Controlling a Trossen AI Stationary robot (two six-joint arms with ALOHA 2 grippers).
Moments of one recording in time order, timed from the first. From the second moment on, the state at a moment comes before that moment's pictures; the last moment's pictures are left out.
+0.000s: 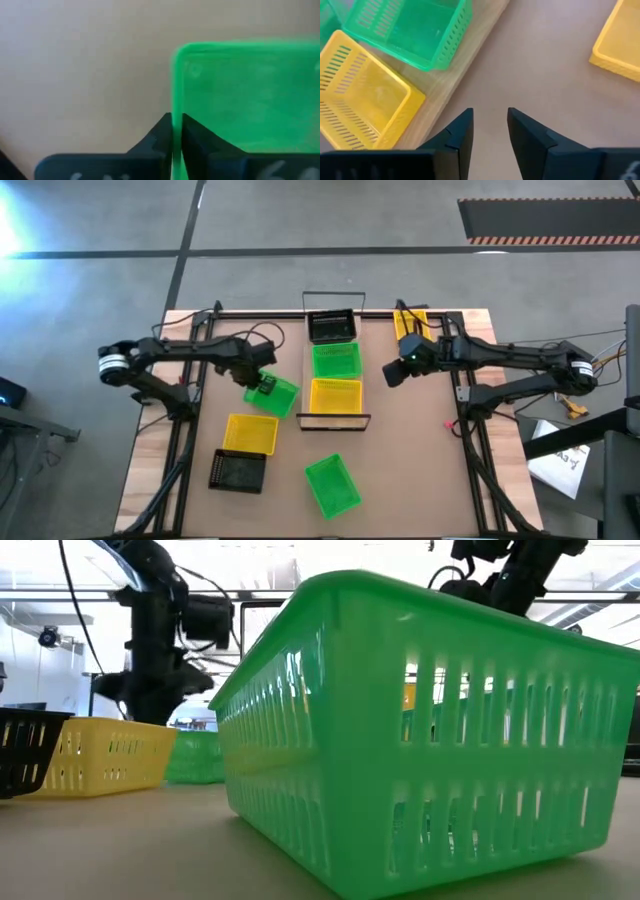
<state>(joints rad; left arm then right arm) 0.35 1.39 0.85 -0.91 -0.03 -0.78 -0.23 1.12 0.89 -0.77 0.13 0.77</state>
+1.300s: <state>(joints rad) 0.39 1.60 1.41 -0.60 -0.14 -0.96 -0.41 1.48 1.39 -0.73 -0.05 0.69</state>
